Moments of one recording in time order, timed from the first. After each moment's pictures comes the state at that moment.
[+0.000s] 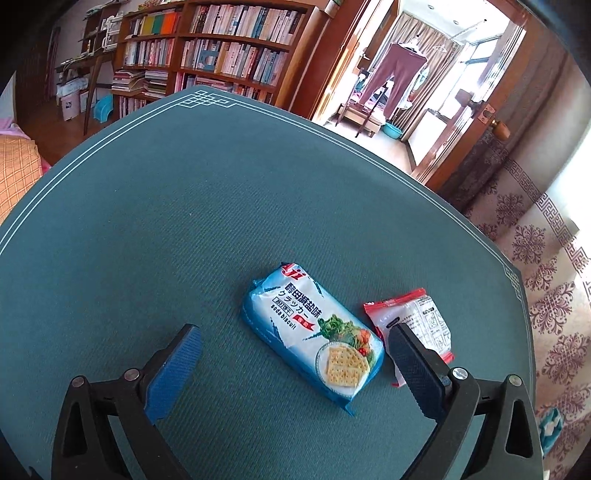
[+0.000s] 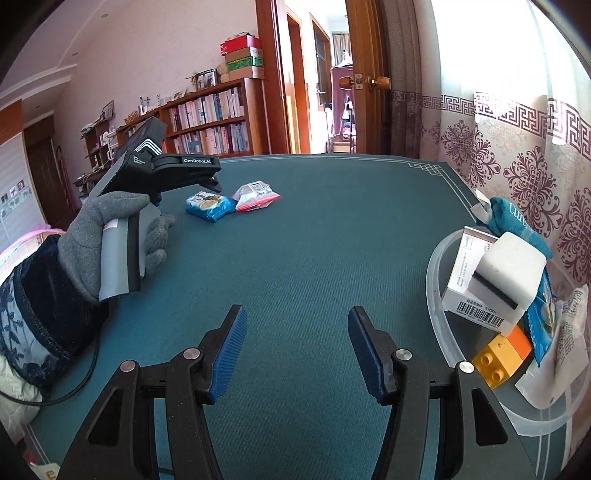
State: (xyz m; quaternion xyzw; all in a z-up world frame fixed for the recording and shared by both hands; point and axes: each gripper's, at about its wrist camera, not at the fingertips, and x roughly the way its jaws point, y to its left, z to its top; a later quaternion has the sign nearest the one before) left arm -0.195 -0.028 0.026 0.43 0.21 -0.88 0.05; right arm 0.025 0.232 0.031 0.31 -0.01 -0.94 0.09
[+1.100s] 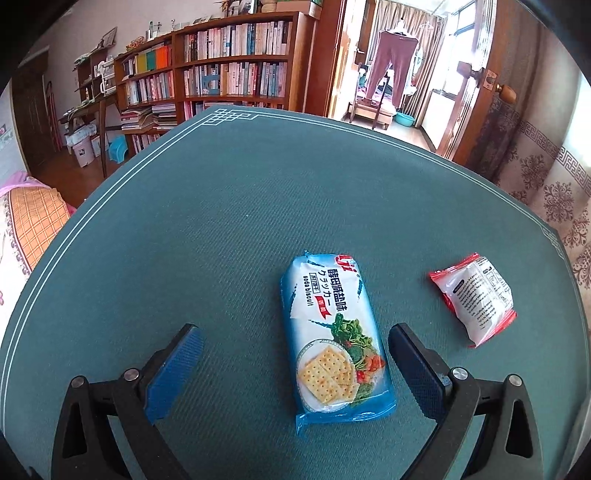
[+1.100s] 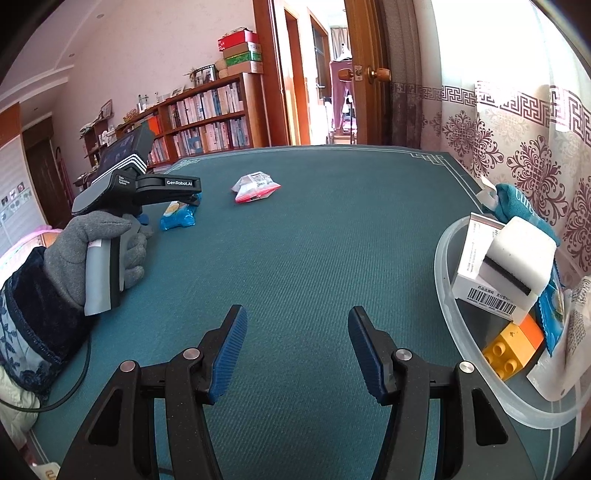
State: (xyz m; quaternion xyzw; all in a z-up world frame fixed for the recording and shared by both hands) left arm -0.180 -0.036 0.017 0.43 0.09 -0.90 0.09; right arm 0.021 0.228 0.023 0.33 -0.01 -0.94 0.09
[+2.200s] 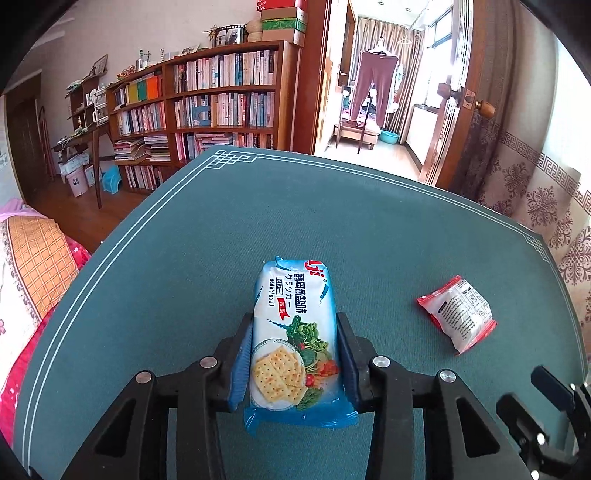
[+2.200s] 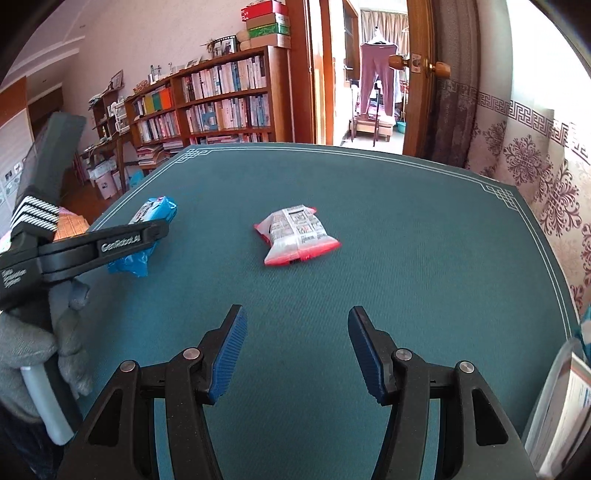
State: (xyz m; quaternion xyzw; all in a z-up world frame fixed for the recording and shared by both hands) left arm -0.166 -0.052 0.048 0.38 0.07 -0.92 0.07; right arm -0.142 0.140 0.040 0.37 0.03 -0.92 0.12
